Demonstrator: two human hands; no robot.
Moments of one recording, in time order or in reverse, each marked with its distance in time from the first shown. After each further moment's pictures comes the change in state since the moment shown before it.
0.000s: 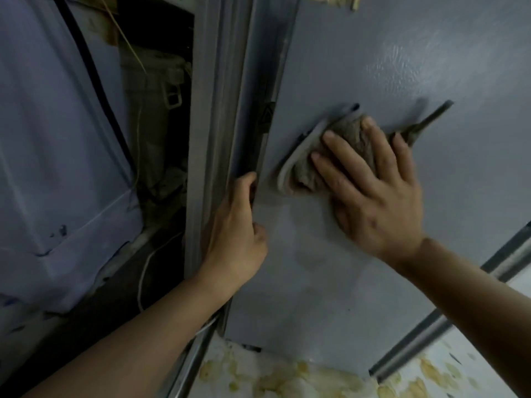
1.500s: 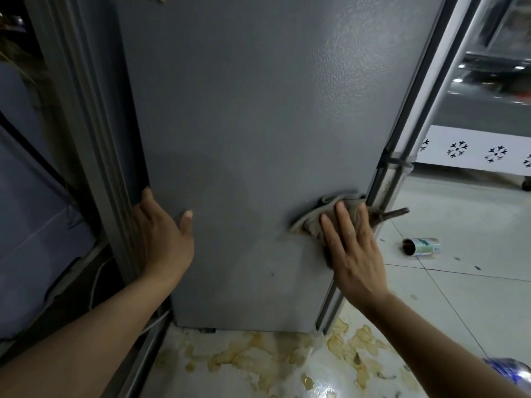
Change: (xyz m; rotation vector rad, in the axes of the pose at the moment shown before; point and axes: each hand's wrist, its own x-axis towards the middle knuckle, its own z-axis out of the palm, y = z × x) left_hand -0.026 0.027 0.056 0.194 0.203 -0.286; right_hand -0.211 0.010 -0.044 0.078 -0.344 0.351
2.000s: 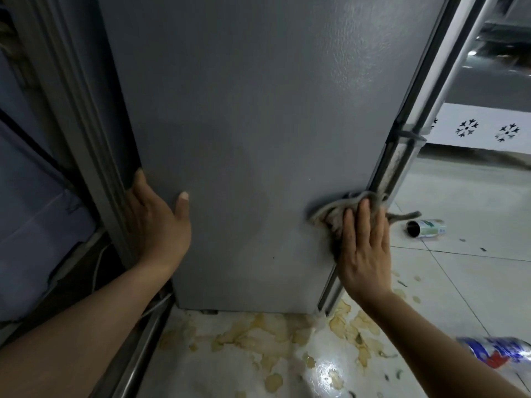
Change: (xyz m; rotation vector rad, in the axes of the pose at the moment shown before) left_hand 0.001 -0.012 0.008 -0.030 0.024 0.026; right_hand -0.035 -0.006 0.023 0.013 0.001 0.194
